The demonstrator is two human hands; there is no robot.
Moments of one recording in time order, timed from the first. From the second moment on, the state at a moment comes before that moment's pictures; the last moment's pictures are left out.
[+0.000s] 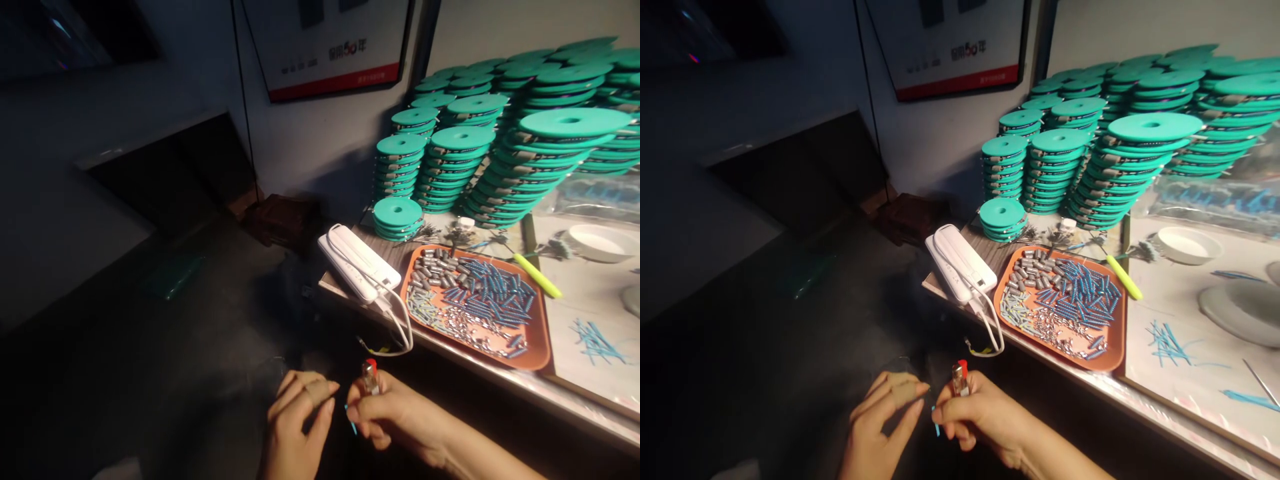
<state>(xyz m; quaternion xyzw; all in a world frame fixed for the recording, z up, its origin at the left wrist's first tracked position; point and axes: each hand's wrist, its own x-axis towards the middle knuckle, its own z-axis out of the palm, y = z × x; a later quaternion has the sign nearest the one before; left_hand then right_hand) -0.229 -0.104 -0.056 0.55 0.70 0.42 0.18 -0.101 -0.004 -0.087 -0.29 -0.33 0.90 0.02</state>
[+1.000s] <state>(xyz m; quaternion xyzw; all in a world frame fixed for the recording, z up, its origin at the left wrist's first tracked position) -0.199 -0.101 -0.076 0.27 0.73 0.54 0.32 -0.102 -0.013 -0.092 -0.33 -0.51 0.78 0.18</state>
